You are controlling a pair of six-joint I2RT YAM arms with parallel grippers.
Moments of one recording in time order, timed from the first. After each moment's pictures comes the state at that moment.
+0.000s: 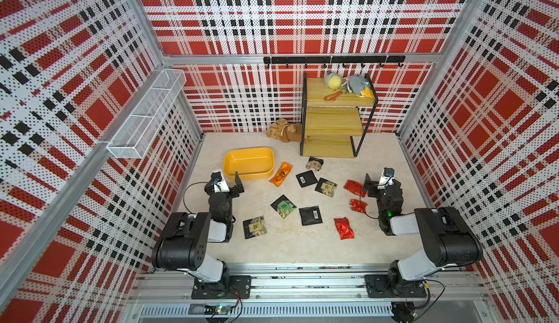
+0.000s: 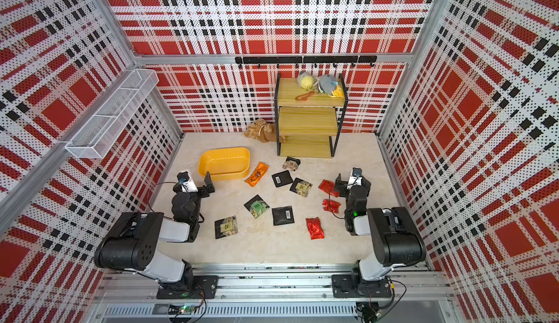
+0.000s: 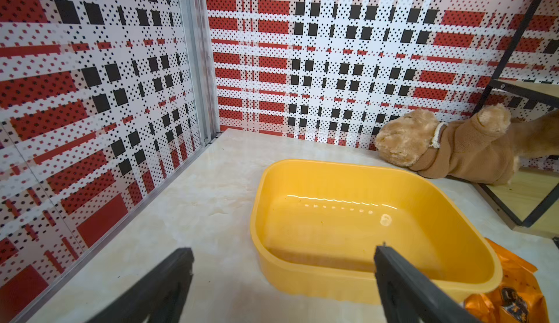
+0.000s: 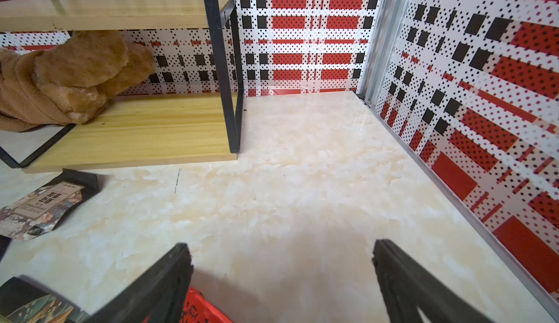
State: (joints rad) left arm -0.01 1.54 0.24 1.27 -0.19 -0.06; right arm 0.05 1.56 0.32 1.06 0.20 0.03
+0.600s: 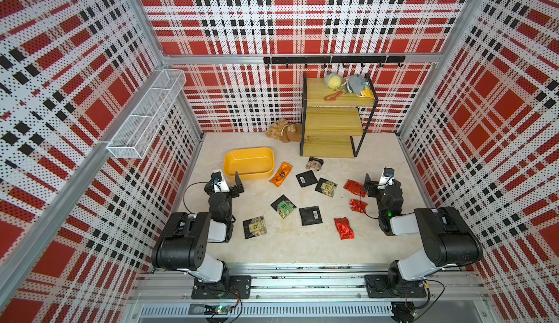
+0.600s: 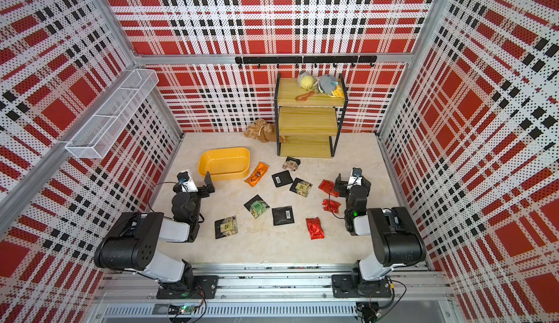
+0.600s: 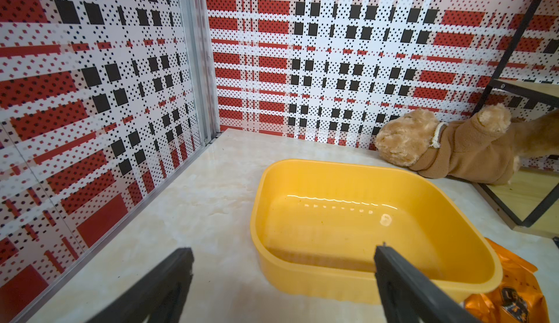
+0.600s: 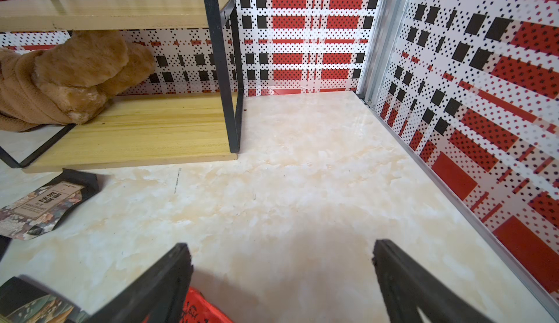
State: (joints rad) left arm -0.01 1.54 0.24 1.27 -0.19 -0.06; right arm 0.05 1.56 0.32 1.06 0.20 0.03
